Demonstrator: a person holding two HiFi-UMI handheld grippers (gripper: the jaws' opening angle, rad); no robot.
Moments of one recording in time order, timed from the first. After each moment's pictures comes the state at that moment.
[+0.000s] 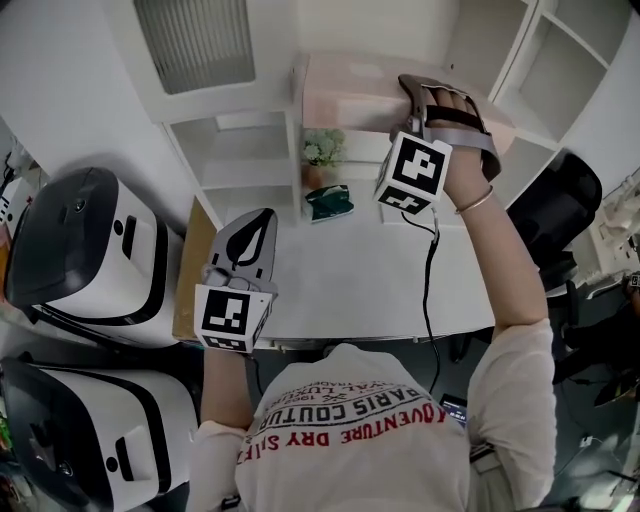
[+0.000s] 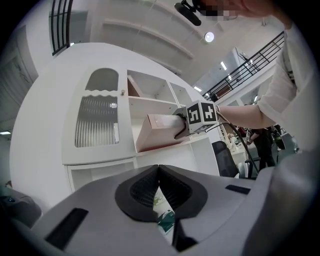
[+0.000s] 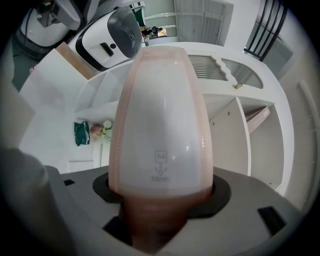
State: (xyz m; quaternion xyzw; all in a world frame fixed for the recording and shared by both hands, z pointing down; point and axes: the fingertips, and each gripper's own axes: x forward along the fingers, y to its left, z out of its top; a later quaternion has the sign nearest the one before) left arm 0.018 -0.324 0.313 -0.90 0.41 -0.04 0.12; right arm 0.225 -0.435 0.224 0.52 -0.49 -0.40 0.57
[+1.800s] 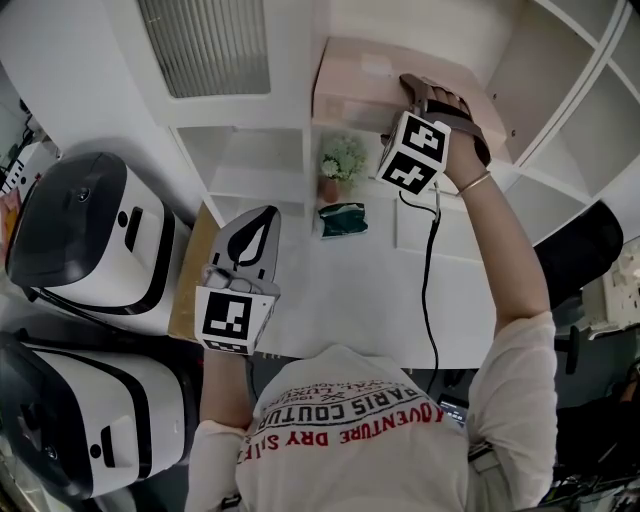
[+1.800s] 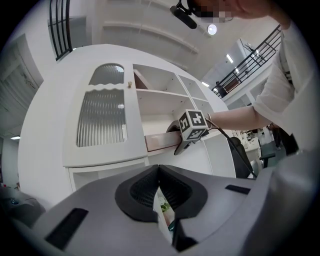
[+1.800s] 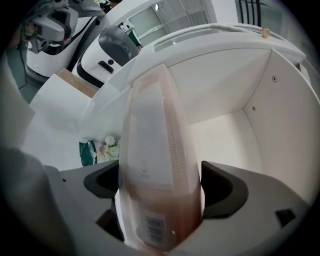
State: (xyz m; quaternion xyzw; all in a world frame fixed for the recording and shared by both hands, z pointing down) left arm 0.024 -0.385 0.305 -0.88 0.46 -0.04 0.12; right arm 0.213 -0.558 0.278 0.44 -0.63 -0.32 0.56
